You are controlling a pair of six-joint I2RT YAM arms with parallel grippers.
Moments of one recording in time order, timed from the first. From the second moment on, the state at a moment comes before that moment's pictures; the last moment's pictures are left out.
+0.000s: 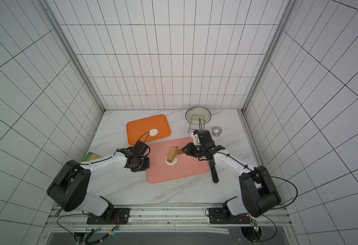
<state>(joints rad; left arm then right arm) -0.52 1.51 0.79 -0.56 0.06 -0.66 0.50 1.40 0.80 -0.23 -0.45 0.60</state>
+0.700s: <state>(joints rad) -0.51 1.52 0.79 -0.56 0.07 -0.67 0.52 1.36 0.77 -0.22 -0.40 0.60</state>
